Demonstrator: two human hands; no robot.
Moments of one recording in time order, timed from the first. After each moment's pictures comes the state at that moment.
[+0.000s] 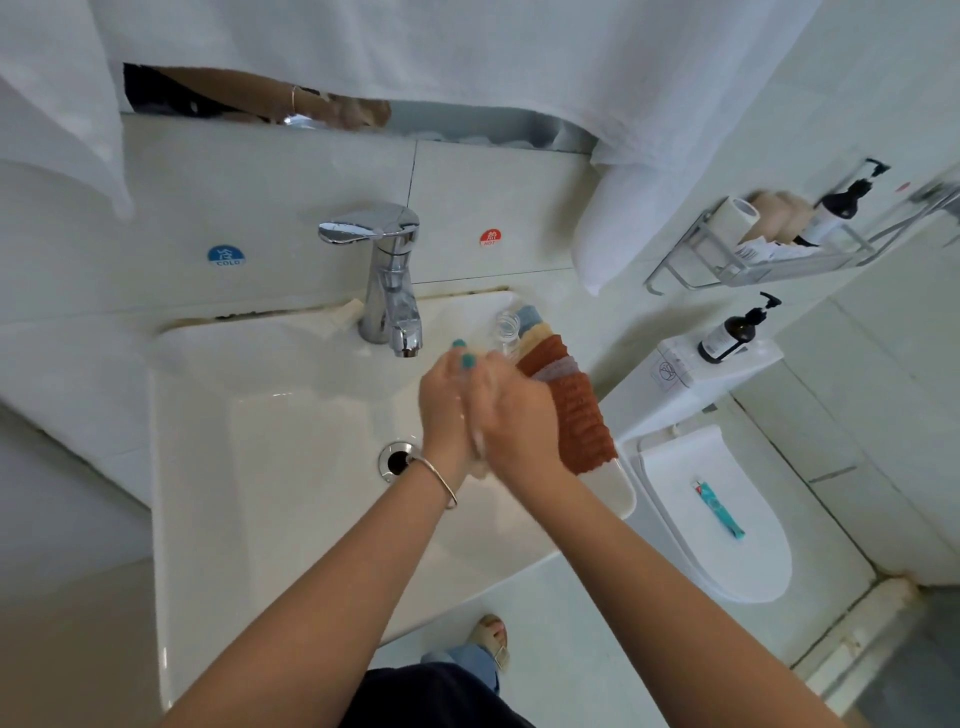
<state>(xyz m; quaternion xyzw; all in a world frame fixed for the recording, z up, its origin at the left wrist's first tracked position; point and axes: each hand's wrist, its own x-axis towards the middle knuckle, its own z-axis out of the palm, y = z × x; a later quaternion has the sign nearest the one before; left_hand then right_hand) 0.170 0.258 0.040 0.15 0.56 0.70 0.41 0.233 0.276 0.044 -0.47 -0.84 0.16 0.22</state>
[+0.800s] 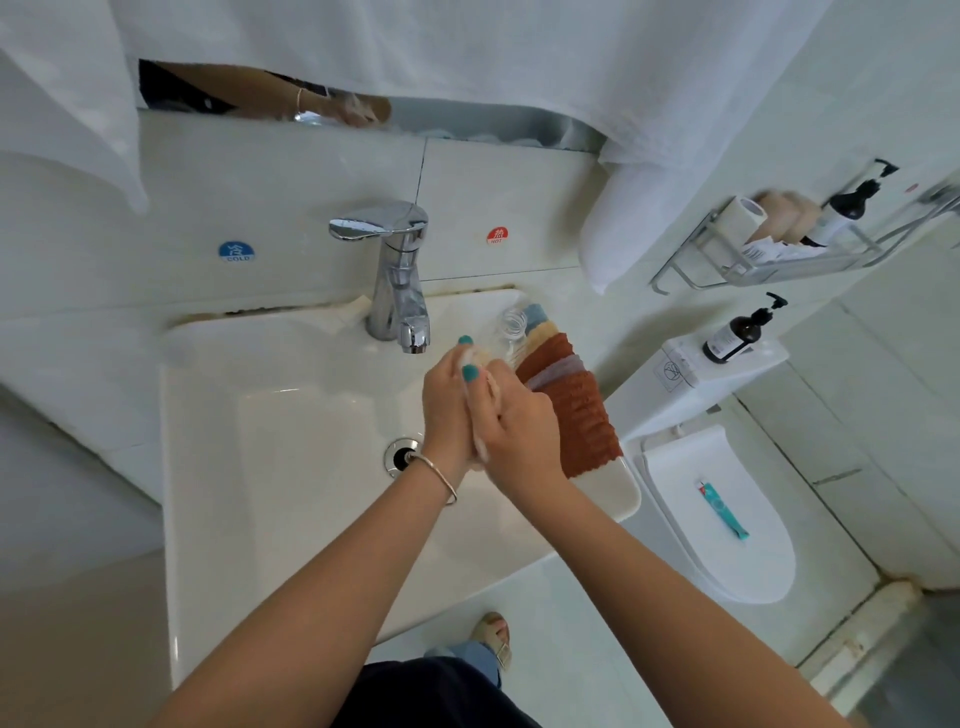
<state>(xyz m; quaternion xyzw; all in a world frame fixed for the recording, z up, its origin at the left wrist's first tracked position) 0.166 0.257 0.034 0.16 0.56 0.70 0.42 0.236 0.264 0.043 -0.45 -0.84 0.16 0.24</state>
